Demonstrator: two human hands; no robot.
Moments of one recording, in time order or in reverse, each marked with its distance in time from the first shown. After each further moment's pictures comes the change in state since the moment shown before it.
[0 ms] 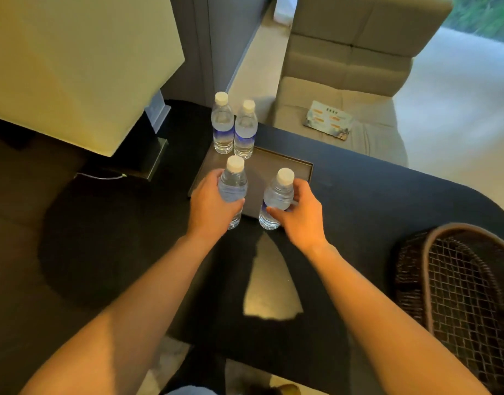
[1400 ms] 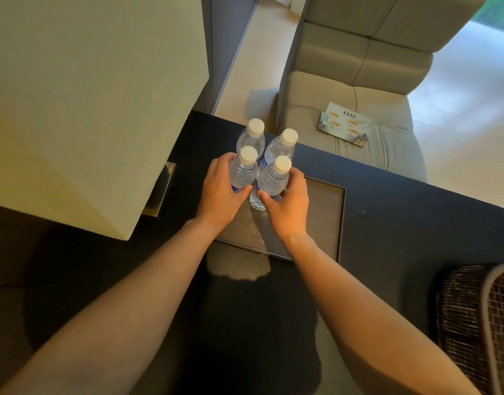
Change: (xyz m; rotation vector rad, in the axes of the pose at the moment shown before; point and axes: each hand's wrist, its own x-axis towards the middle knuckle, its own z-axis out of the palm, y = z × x) left_hand 0.183 -0.065 -0.005 0.034 -0.082 0.183; right_hand 0.139 -0.029 0.135 0.024 0.206 0.062
